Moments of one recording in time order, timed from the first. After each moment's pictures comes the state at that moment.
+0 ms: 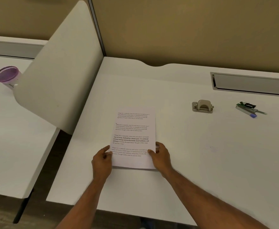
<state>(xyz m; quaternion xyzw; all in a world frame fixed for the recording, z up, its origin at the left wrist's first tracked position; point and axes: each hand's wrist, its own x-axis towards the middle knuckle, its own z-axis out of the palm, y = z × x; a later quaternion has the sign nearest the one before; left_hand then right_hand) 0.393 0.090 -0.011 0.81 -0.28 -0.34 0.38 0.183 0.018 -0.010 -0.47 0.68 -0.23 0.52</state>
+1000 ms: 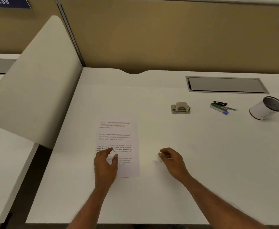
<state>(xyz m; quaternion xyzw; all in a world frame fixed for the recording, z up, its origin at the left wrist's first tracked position) 0.329 0.068 0.004 0.77 -0.42 -0.28 0.38 0.069 0.021 0.005 -0.53 0.65 -0.27 0.47</state>
